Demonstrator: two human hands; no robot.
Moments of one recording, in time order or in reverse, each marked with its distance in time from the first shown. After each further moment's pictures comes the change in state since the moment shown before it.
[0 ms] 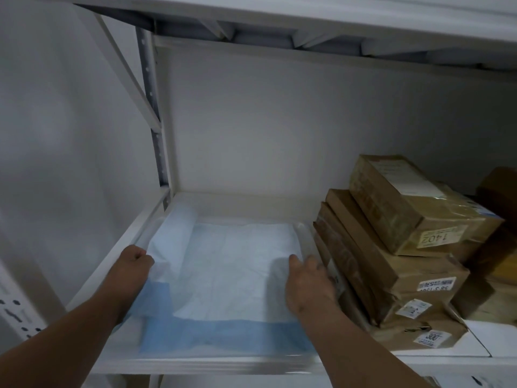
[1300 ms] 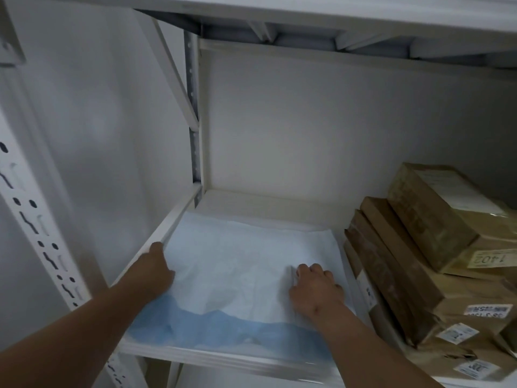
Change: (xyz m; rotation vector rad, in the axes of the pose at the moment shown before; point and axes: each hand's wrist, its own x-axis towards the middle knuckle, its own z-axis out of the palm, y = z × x) left_hand 0.006 -0.013 -0.019 0.723 -0.058 -0.001; right_hand 0.011 -0.024 0.015 0.025 -0.166 -0.097
